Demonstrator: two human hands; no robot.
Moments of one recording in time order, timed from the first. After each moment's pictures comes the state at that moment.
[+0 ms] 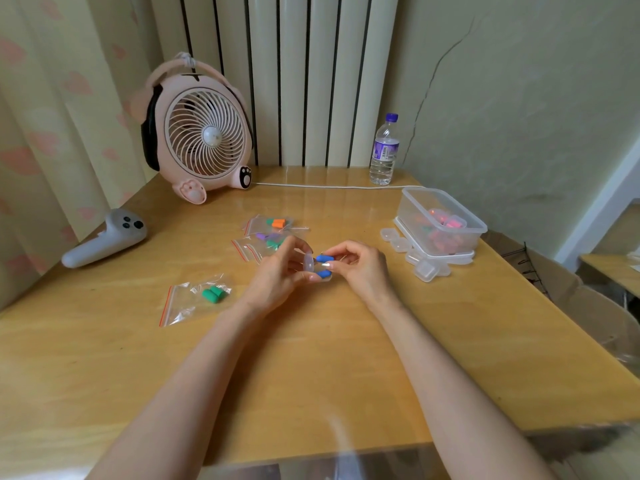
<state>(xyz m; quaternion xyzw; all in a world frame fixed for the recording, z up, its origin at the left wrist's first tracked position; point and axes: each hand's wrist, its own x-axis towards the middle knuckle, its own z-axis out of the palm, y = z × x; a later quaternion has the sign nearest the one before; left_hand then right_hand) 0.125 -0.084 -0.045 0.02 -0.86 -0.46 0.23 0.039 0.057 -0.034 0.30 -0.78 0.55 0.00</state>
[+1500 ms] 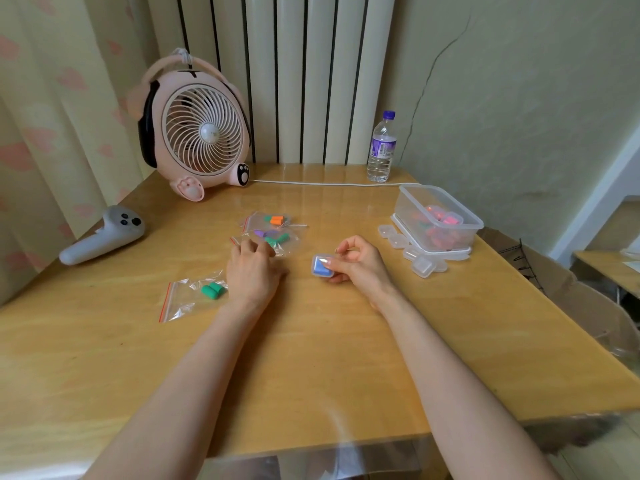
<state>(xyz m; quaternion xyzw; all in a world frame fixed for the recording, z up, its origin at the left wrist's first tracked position) 0.125 -0.101 -0.055 0.29 -0.92 -0.14 0.23 0.039 0.060 -0.031 0.24 -0.69 0.66 -0.17</state>
